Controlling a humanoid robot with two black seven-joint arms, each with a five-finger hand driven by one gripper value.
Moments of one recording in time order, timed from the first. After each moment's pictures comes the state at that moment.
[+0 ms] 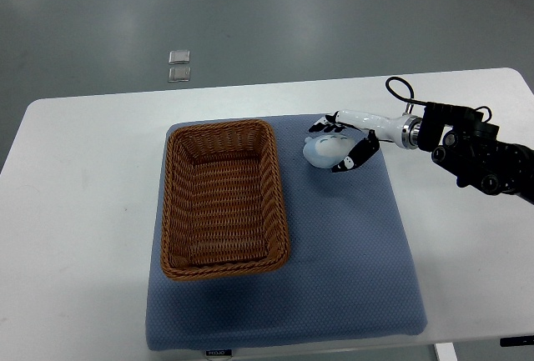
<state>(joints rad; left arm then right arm) 0.04 0.00 -0.12 -0.12 0.06 -0.05 0.04 0.91 -0.29 0.34 0.68 -1.29 0.23 0.31</state>
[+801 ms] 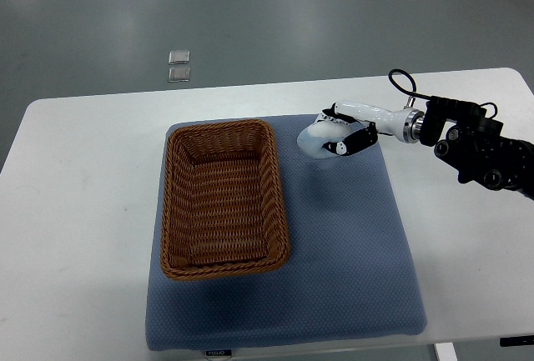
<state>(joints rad) 0.04 0.00 -0.12 -0.12 0.06 -0.05 0.04 0.92 -0.30 0.36 0.68 -1.26 0.23 0.40</state>
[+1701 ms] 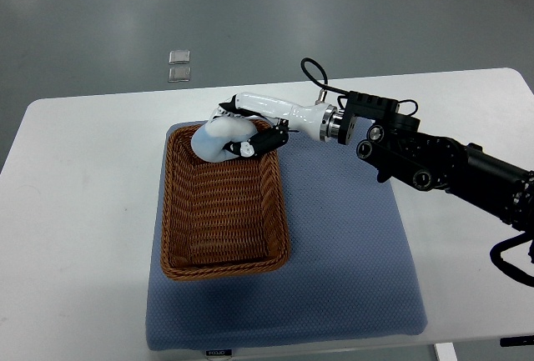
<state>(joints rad) 0.04 0.00 -0.12 -0.12 0.06 -0.05 0.04 1.00 -0.05 0.35 0.73 -1.27 0.20 0.54</state>
